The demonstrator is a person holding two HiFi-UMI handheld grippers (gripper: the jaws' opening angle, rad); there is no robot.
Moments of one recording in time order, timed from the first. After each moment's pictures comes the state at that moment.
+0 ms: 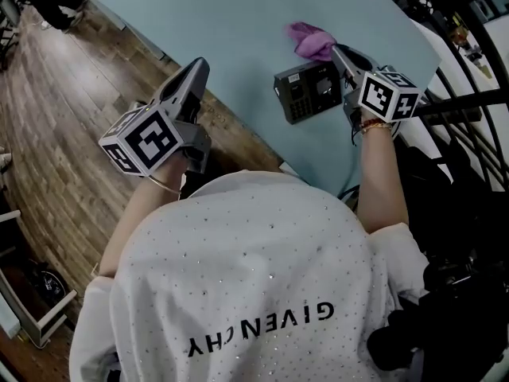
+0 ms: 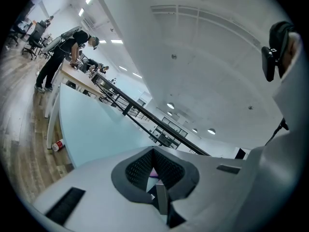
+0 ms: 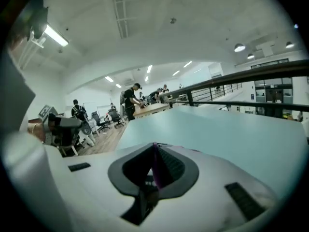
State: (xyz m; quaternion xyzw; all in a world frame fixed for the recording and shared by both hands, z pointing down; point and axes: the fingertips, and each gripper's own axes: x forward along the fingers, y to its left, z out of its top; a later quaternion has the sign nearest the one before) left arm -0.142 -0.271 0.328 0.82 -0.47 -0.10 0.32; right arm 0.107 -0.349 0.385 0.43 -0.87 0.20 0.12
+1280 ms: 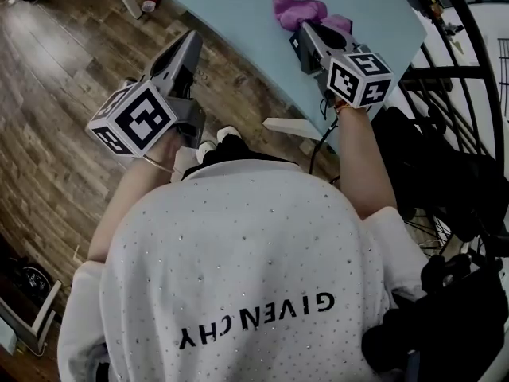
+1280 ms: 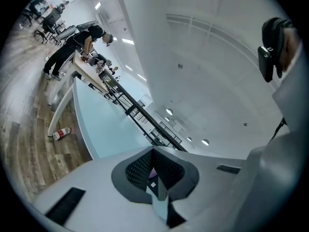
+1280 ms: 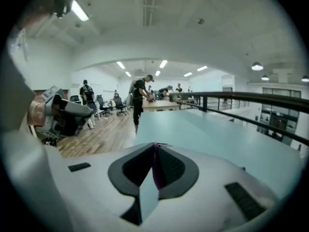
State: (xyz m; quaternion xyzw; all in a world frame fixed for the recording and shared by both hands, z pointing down) left arm -0.228 -0.210 0.355 0.80 -0.44 -0.15 0.37; right arm -0.028 -0.269 0.391 0.42 -0.88 0.11 0.20
